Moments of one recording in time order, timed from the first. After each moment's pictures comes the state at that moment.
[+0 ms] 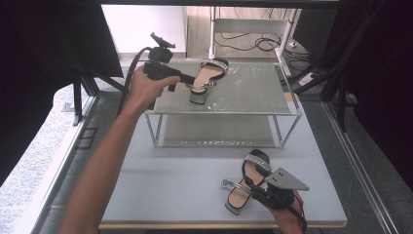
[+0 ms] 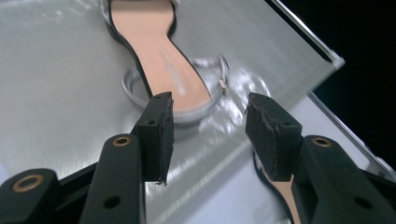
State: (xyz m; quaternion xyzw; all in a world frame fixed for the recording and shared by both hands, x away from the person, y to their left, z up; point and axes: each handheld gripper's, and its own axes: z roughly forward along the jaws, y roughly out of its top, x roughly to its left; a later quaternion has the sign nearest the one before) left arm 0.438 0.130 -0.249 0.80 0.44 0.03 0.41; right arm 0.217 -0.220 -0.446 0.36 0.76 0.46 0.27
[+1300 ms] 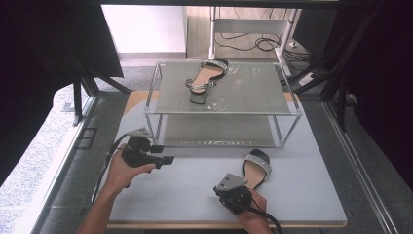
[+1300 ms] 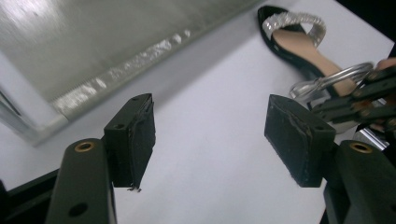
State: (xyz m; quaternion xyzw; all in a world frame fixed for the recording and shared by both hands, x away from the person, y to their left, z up) left arm 0.312 0.185 -0.421 0.83 0.38 0.02 0.40; right arm 0.225 -0.124 -0.482 0.29 0.88 0.34 0.17
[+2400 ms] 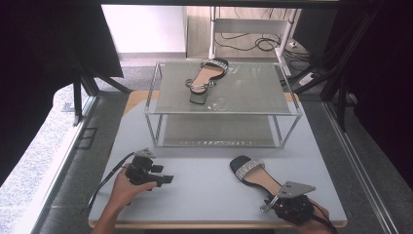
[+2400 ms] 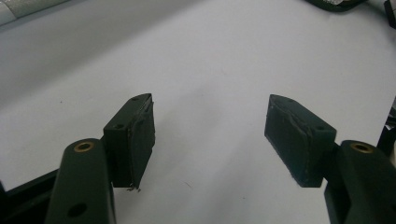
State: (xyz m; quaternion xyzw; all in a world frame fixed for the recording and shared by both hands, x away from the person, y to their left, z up) left arm 0.294 0.190 -0.487 0.84 0.40 -0.01 0.37; right arm 0.201 -0.274 -0.466 0.33 0.88 0.31 0.14
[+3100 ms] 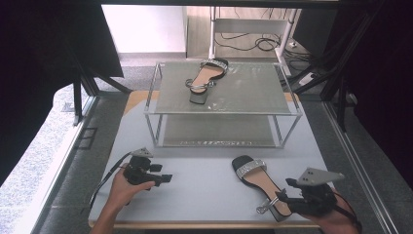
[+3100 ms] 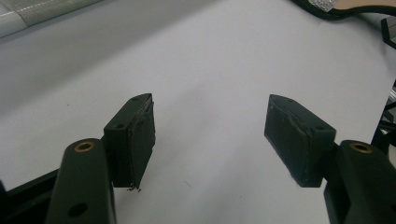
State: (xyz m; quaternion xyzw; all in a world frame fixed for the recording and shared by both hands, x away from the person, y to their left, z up) left arm 0.293 0.194 -0.483 0.83 0.40 -0.01 0.38; right arm 0.204 -0.290 -0.394 0.35 0.86 0.32 0.16
